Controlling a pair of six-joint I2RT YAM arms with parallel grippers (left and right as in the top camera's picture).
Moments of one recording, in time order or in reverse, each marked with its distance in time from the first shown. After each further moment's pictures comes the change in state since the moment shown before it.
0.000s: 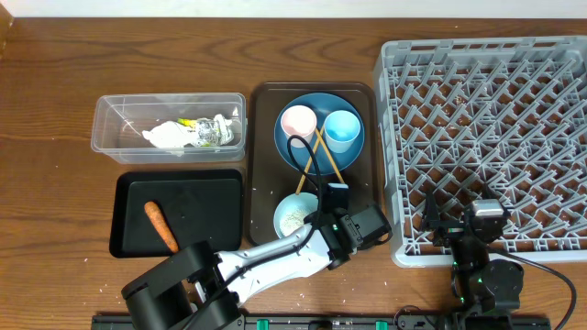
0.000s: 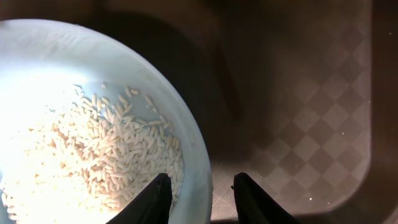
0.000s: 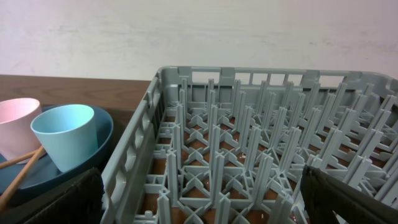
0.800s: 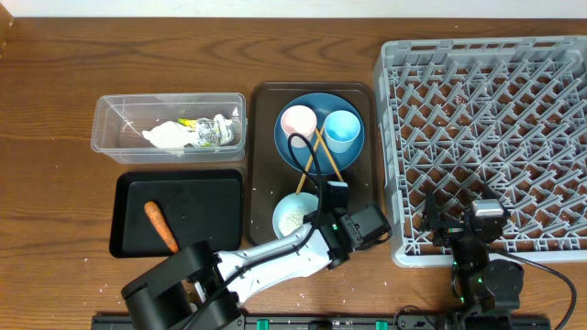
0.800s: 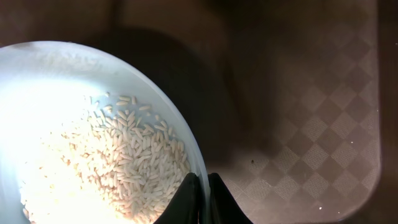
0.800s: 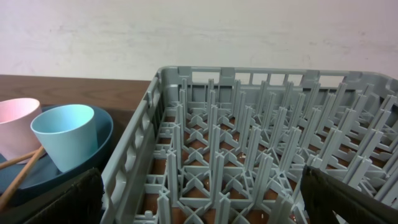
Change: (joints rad) left arm 0.000 0.000 0.000 -0.006 -0.033 0.019; right arm 0.000 0.000 0.000 0.000 0.000 0.000
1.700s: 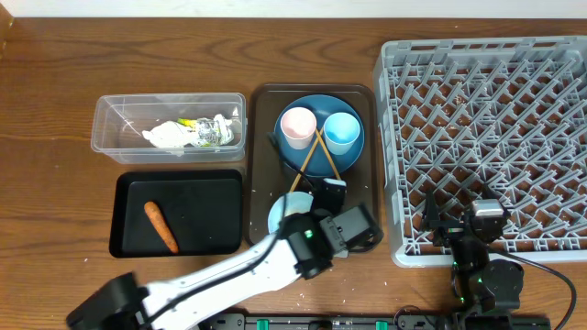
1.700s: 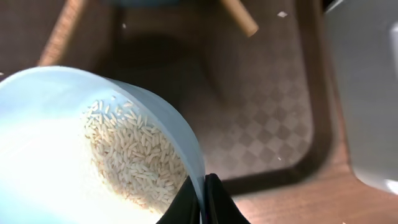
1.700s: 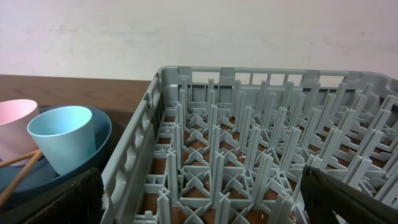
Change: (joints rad) left arm 0.003 -0.250 -0.001 -0.123 0.038 0.106; right arm 0.000 0.000 0.000 0.000 0.000 0.000
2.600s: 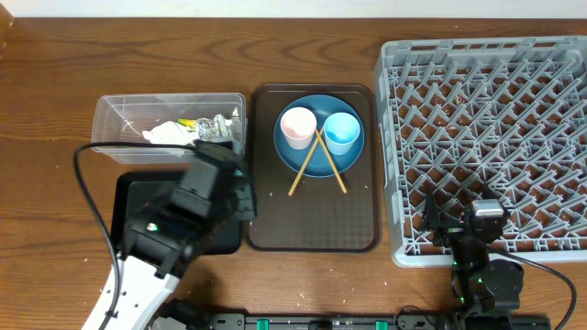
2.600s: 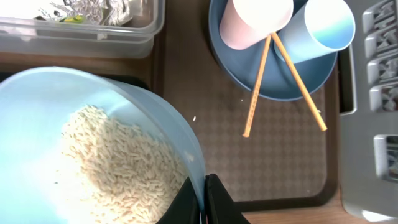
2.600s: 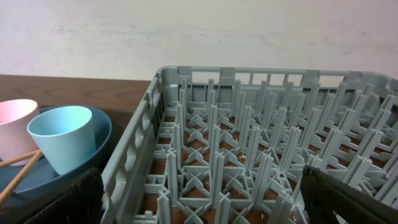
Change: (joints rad) left arm 0.669 -0.459 -0.003 -0.213 0.291 0.372; right arm 0.000 0.000 0.000 0.000 0.000 0.000
